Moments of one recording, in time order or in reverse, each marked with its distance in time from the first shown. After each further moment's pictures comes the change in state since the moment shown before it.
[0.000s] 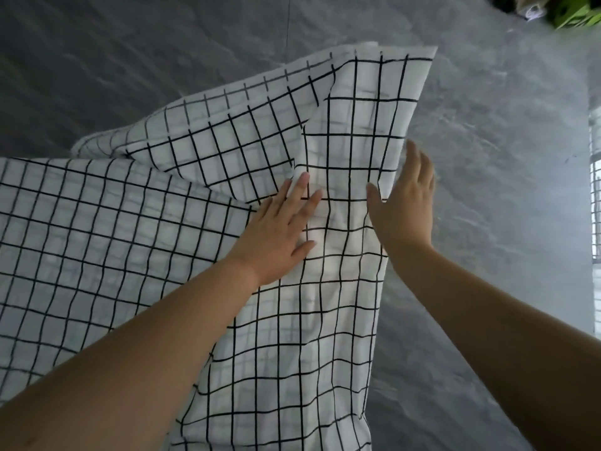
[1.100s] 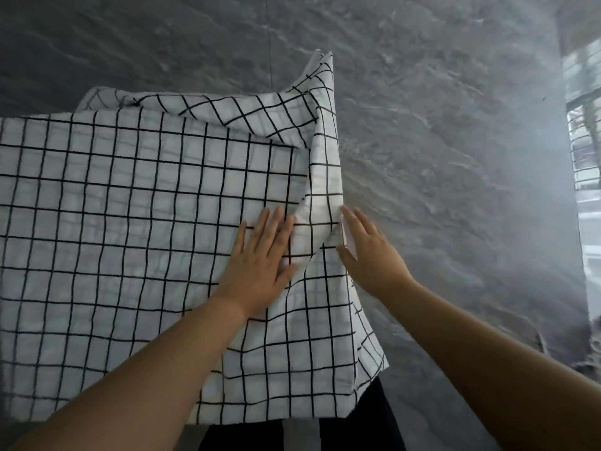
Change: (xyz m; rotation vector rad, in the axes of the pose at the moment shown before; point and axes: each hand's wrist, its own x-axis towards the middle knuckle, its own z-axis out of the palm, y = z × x) left_hand -0.158 -0.027 0.089 0.078 0.036 0.009; right_hand -0.195 0.011 0.058 -0.134 -0.547 0.011
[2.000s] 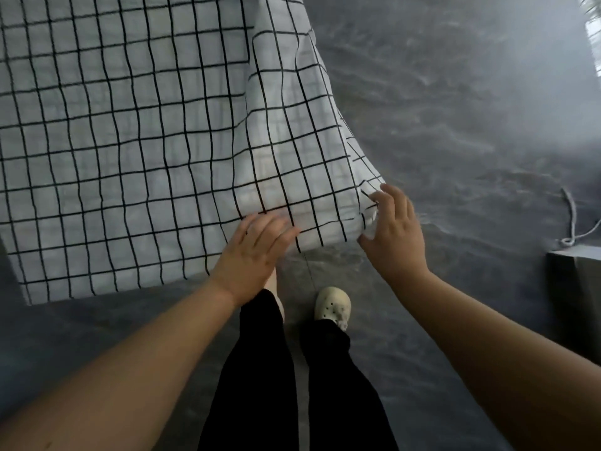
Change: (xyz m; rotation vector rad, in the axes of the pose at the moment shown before) left_hand -0.204 0.046 0.099 0.237 0.130 0.457; right_hand -0.210 0.062 0.180 -0.042 0.452 0.092
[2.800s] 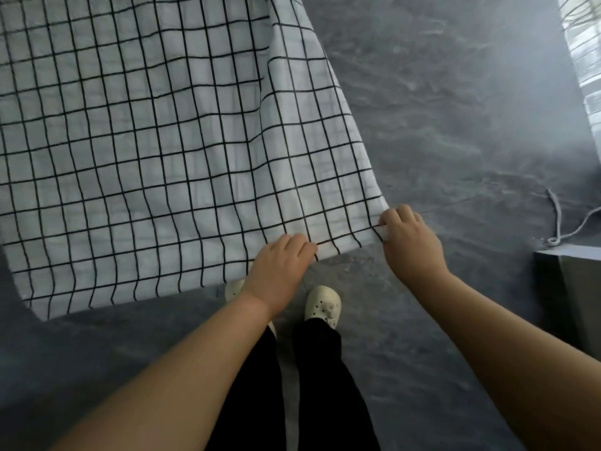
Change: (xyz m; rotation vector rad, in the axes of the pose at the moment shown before) left_hand 0.030 0.082 -0.020 -0.240 -0.094 -0.152; right_hand -0.026 0.052 -0.032 -0.203 -0.151 0.021
